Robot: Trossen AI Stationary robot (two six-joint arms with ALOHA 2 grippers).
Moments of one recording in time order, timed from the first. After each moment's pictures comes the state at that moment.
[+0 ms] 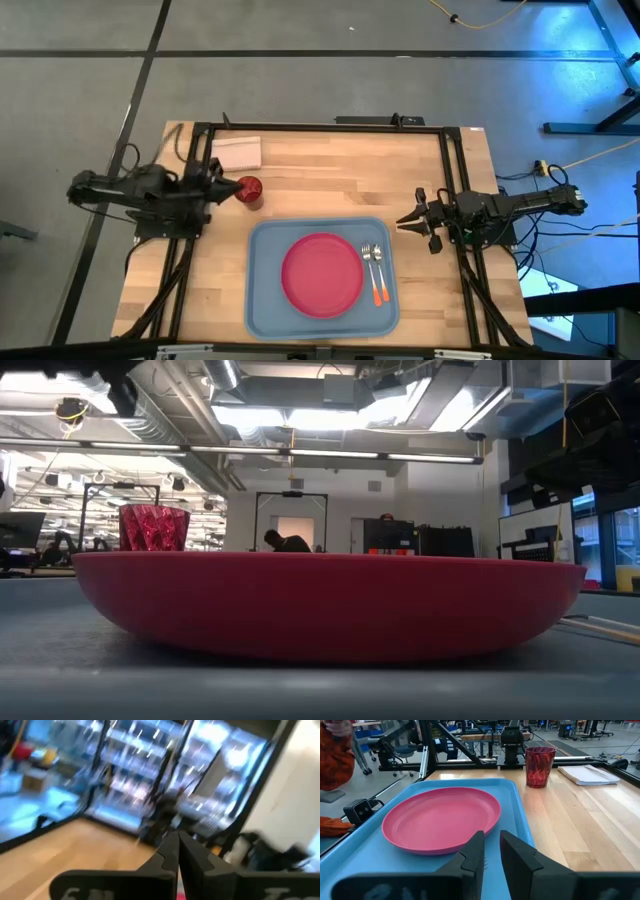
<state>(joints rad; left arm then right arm) -0.13 0.24 0.36 0.06 -0.22 -0.37 0.15 0.19 0.01 0.02 -0.02 0.07</state>
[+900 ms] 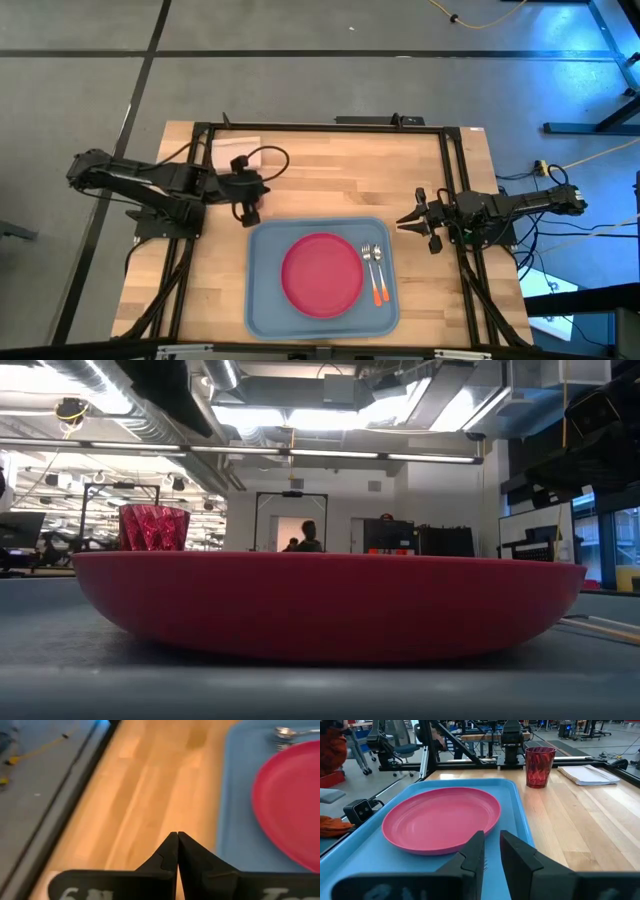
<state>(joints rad) -0.13 1.01 0.92 -0.68 -0.45 -0.15 0.15 0.19 0.01 0.02 -0.02 0.07</state>
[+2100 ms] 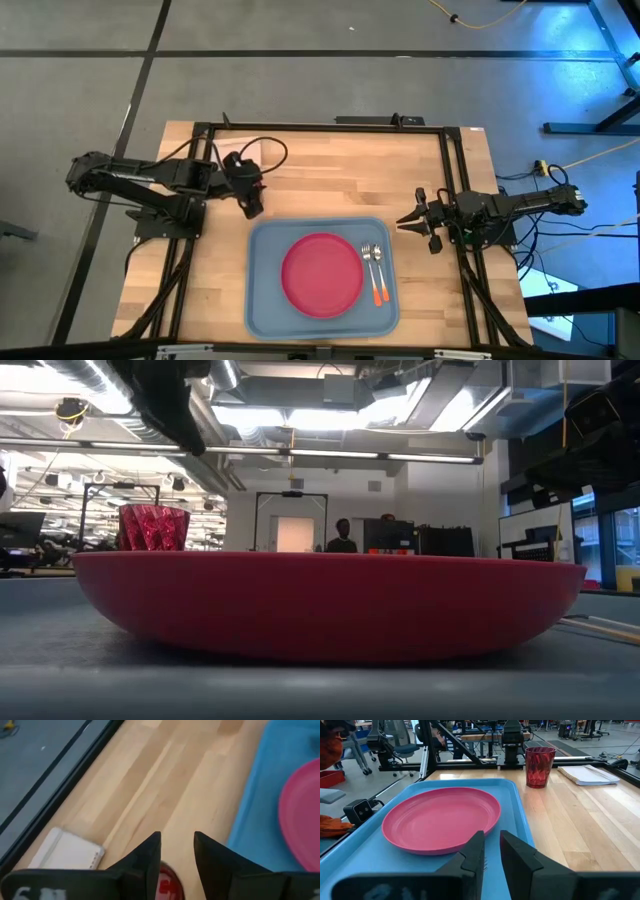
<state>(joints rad) -0.04 1.02 0.92 -0.77 -0.45 -0.36 0.15 0.19 0.01 0.02 -0.02 0.07</state>
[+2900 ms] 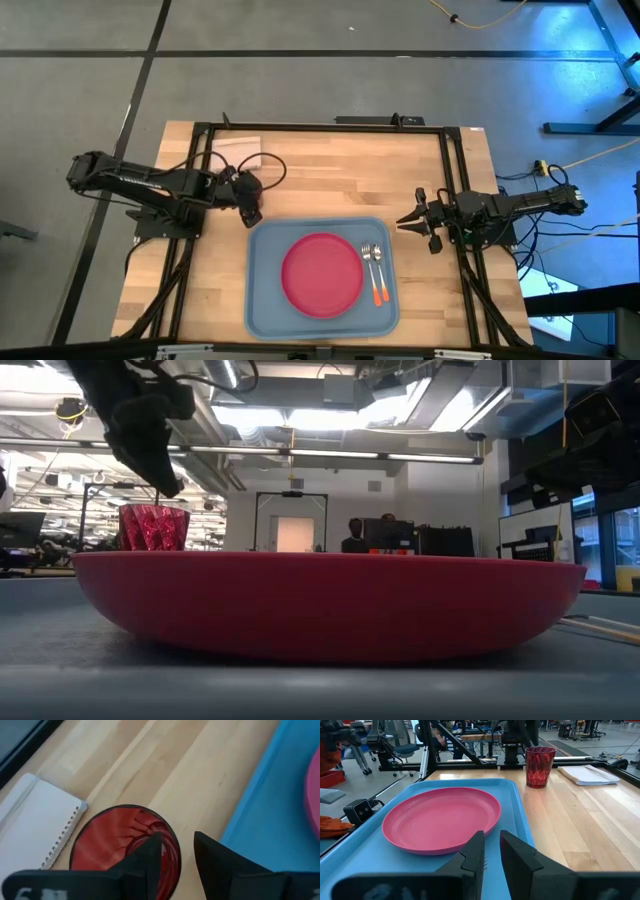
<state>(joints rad) -0.09 1.02 0.75 -0.75 -0.43 -0.57 0.15 0.19 0.01 0.02 -0.02 0.07</state>
